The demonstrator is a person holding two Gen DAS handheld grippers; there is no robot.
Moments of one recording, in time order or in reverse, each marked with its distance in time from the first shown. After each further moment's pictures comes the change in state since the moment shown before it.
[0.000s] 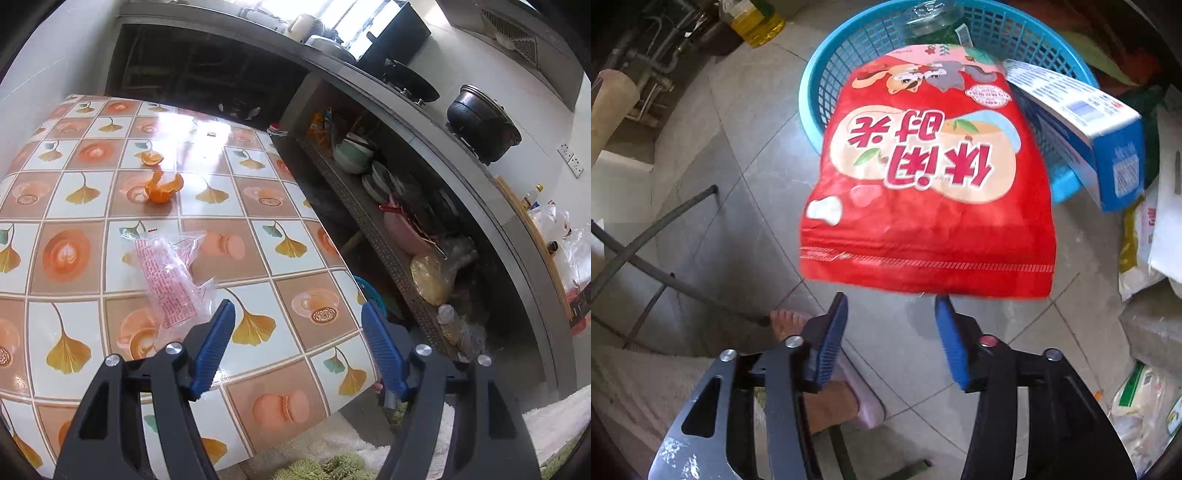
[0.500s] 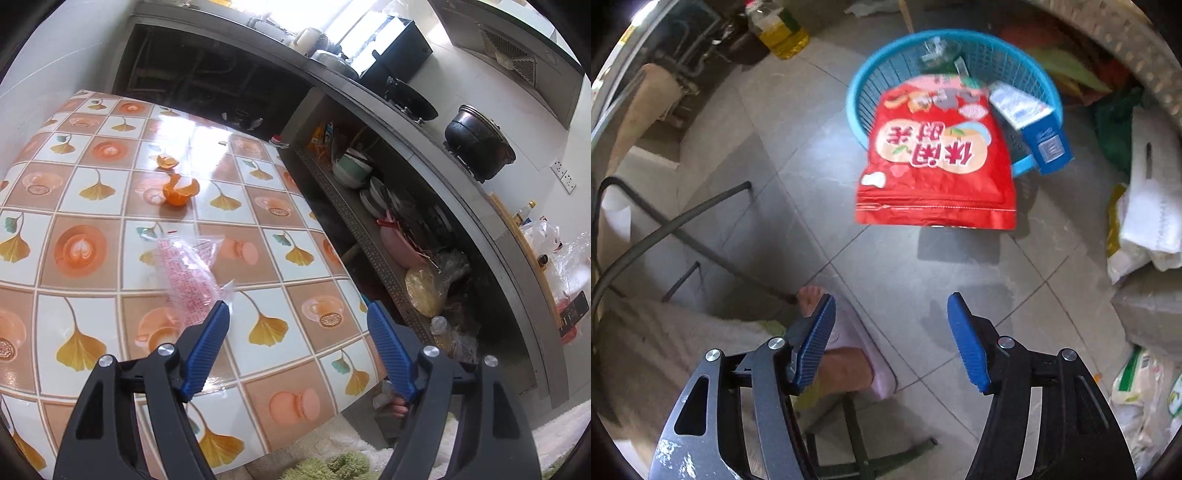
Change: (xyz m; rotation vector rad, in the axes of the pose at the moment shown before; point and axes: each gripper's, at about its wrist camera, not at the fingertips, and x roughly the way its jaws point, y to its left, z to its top) left arm -0.018 0.025 -0.007 -0.037 -0.053 -0.026; right arm -0.099 0.003 -0.051 -0.068 -0.093 0.044
